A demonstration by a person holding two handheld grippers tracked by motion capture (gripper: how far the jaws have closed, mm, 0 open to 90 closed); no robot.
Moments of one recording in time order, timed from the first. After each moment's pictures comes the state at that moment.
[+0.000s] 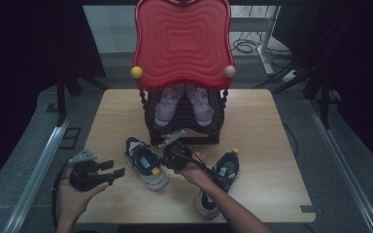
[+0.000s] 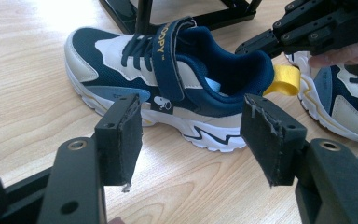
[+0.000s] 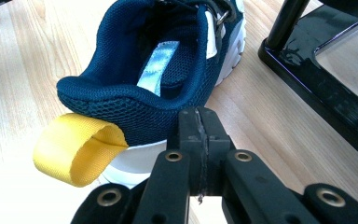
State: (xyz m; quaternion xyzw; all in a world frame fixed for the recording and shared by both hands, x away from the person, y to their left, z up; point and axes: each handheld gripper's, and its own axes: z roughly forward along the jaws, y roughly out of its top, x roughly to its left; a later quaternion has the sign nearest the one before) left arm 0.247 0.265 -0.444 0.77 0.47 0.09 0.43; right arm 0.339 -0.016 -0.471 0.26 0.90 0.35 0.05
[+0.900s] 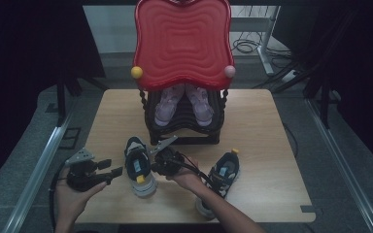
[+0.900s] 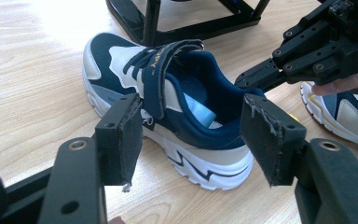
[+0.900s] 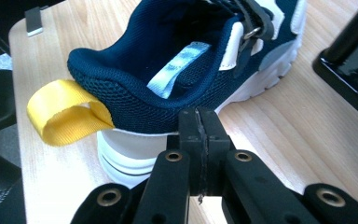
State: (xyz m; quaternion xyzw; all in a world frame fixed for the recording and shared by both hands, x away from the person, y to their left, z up) left arm 0.244 0.267 -0.440 0.76 0.47 0.11 0.42; right arm 0.324 0.006 -0.475 0.23 0.90 0.37 0.01
